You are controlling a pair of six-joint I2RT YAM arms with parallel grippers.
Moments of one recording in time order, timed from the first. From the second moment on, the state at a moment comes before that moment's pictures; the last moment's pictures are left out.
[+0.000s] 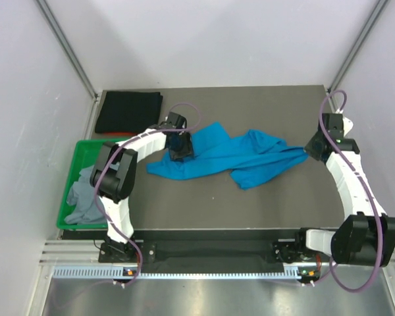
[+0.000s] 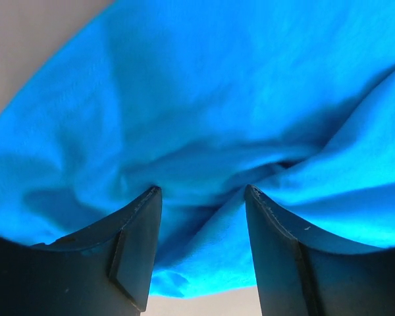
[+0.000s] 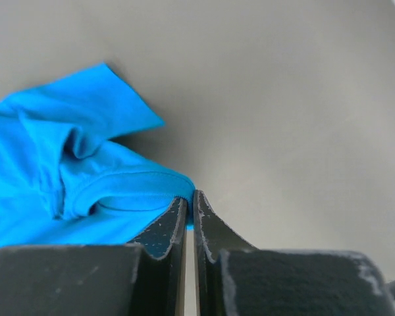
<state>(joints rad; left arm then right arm) -0.41 1.92 1.29 -0.47 0.11 -0.56 -0.07 1.22 1.03 -0.70 0.24 0.55</state>
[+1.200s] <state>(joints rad) -0.46 1.63 1.29 -0.47 0.25 -0.52 0.09 1.17 0.64 -0.54 -0.14 0.87</state>
